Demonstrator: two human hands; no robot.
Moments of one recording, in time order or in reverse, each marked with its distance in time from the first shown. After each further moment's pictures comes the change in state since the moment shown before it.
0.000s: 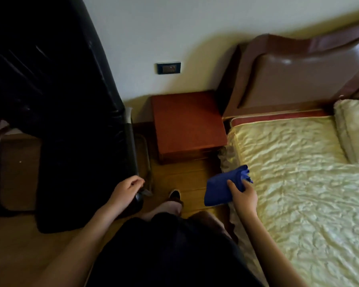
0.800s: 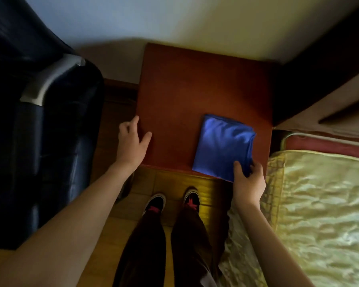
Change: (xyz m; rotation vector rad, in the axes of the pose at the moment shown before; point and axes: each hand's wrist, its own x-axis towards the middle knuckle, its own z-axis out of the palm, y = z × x) left_hand 0.406 0.001 0.130 0.064 0.488 -0.044; right_hand 0.387 0.062 0.195 -0.282 -0.059 -0.053
